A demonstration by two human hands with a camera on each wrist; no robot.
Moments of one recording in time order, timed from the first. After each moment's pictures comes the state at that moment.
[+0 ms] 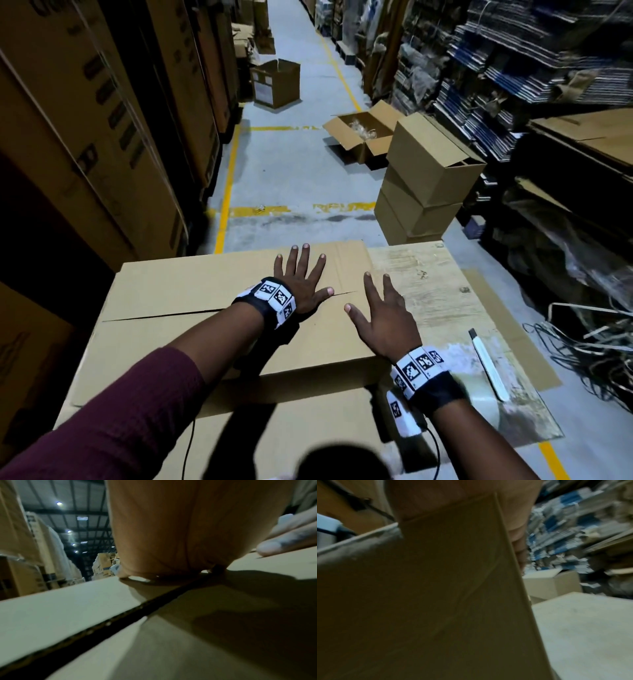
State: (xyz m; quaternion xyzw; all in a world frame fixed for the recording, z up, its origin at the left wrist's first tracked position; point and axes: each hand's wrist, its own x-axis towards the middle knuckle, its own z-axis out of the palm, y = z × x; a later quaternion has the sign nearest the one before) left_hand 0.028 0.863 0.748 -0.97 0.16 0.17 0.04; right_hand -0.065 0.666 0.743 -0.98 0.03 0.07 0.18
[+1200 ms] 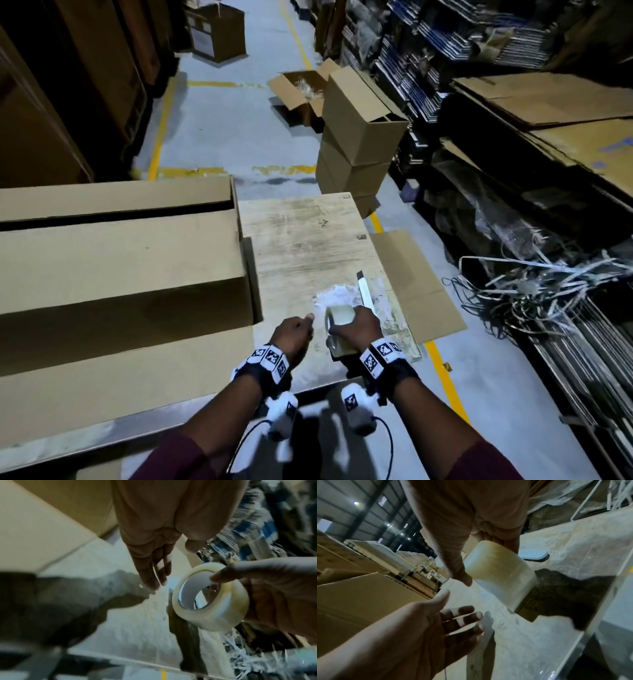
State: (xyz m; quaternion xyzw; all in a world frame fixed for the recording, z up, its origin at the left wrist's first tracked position) left_hand -0.148 0.600 0.587 -0.81 -0.07 0.33 -0.48; right_hand -0.168 0.429 0.636 -0.90 0.24 0.18 0.33
